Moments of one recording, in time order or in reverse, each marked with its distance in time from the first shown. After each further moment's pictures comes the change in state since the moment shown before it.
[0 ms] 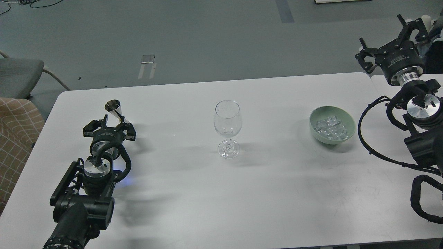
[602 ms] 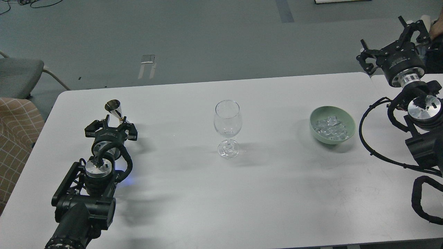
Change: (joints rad) left arm 0.000 -0.008 0.000 0.002 -0.008 -0.005 0.000; right arm -0.006 -0.004 -0.001 0.000 0.000 0.000 -0.001
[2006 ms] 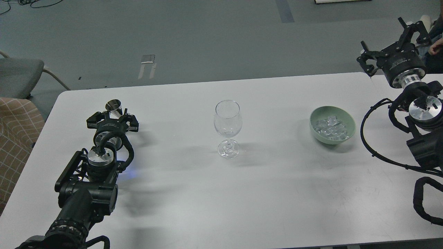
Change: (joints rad) left arm -0.118 -0.002 0.003 0.144 -0.014 -0.038 0.004; right arm -0.003 -0.009 -0.015 -0.001 -0.001 0.000 0.000
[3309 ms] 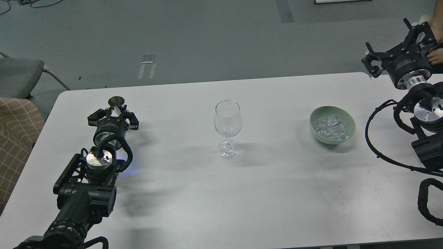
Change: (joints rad) left arm 0.003 0.010 0.010 0.028 0.002 -0.106 0.022; right arm -0.010 -0.022 -0.004 0.002 0.002 0.000 0.000
